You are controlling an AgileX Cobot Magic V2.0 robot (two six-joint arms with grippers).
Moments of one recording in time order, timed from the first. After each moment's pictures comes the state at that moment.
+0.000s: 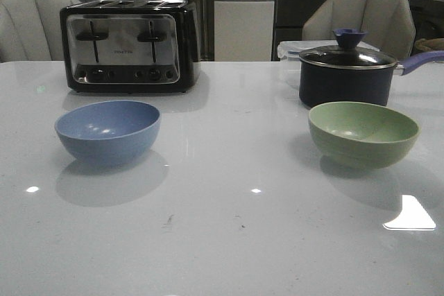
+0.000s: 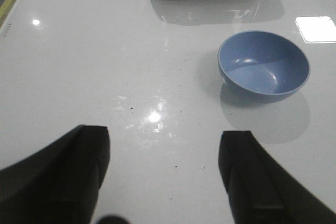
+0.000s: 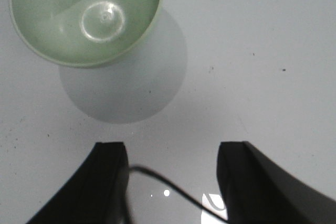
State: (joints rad) left arm -0.06 0.53 -0.60 -0.01 0.68 0.05; right arm 0.00 1.19 -0.75 0.11 0.61 0.00
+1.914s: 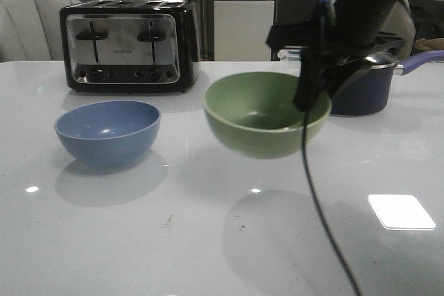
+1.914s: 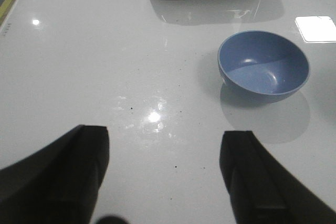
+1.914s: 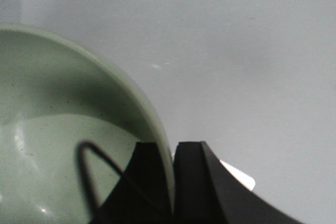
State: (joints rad) left arm -0.06 0.53 -0.60 -0.01 0.68 0.05; right arm 0.38 1.81 -1.38 0.19 0.82 -0.09
